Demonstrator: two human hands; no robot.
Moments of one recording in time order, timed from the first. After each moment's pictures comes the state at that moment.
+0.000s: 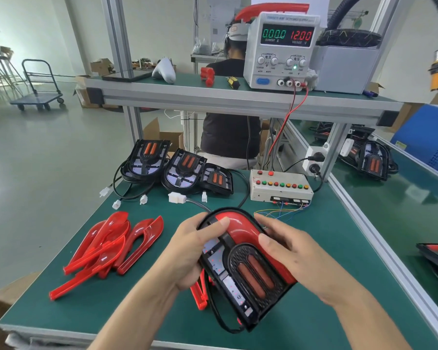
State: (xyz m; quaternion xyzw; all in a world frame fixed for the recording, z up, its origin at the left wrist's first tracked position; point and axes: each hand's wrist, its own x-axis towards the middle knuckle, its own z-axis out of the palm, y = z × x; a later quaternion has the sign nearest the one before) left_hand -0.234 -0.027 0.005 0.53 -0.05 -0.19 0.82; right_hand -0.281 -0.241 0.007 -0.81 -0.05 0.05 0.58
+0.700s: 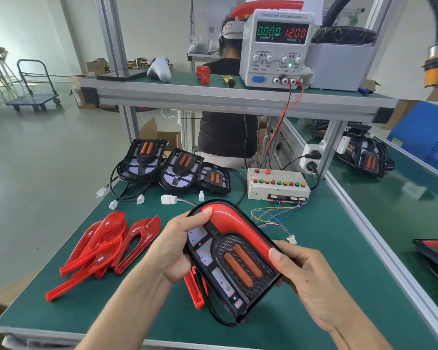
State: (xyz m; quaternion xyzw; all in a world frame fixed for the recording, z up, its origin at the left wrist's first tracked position) left_hand -0.222 -0.017 0.006 0.45 -0.01 -0.25 0.86; right_hand -0.309 -0.242 -0.022 -0.73 -0.06 -0.01 0.69
